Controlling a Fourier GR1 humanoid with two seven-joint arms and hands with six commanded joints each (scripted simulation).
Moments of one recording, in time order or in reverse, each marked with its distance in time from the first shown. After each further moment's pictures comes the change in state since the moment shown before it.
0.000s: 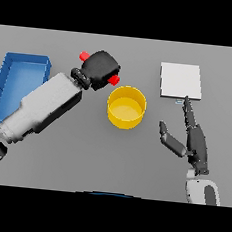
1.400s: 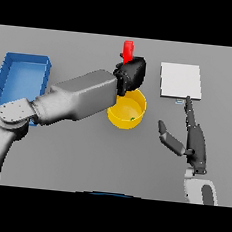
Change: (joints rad) left arm -0.406 -0.133 -0.638 0.224 -0.301 -0.106 -0.104; right arm -0.005 0.016 0.001 0.018 0.047 -0.052 0.001
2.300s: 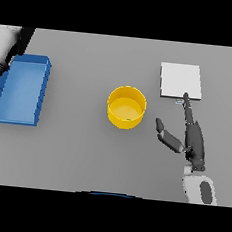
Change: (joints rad) left arm -0.321 0.256 0.522 0.503 0.624 0.159 0.092; right arm -0.032 -0.009 0.007 0.019 0.023 -0.010 -0.015
